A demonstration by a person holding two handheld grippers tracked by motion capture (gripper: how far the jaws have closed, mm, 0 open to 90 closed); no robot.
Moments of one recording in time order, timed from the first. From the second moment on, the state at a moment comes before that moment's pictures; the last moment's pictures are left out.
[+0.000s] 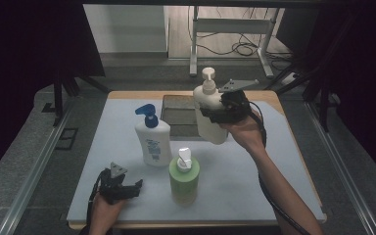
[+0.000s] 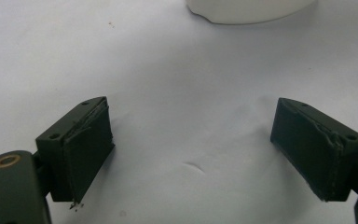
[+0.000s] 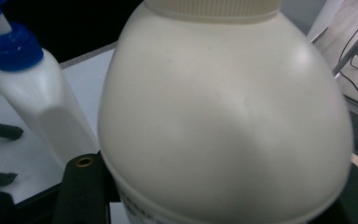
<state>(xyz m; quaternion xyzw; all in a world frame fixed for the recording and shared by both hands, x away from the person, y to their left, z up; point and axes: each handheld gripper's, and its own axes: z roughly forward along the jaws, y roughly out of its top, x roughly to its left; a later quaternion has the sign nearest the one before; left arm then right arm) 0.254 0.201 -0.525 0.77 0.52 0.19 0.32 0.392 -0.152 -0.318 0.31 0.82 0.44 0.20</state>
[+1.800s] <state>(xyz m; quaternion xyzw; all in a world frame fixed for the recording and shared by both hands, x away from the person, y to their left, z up) 0.254 0.201 -0.524 0.77 0.52 0.19 0.31 0.486 -0.061 -0.352 0.33 0.80 0.45 0.23</state>
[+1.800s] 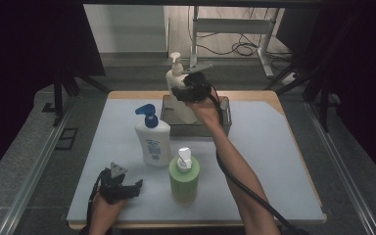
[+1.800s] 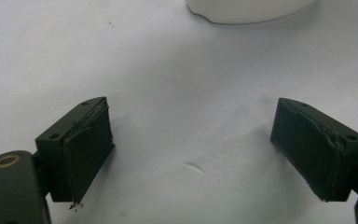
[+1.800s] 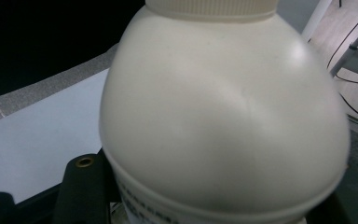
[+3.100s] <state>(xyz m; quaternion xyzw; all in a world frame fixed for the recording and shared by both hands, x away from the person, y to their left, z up) 0.254 0.200 -0.525 0.77 0.52 0.19 0.32 0.490 -0.051 -0.395 0.35 0.82 0.40 0.21</state>
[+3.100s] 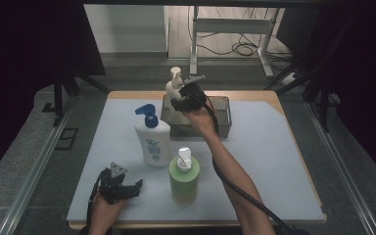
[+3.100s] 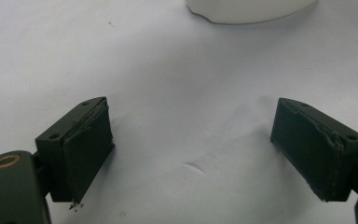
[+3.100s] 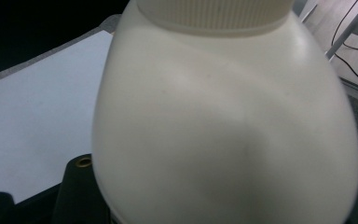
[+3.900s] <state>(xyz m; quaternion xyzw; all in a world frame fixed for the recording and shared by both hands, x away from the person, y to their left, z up) 0.254 0.201 -0.524 0.77 0.52 0.19 0.31 0.487 -0.056 -0.420 0.36 0.83 0.39 0.20</state>
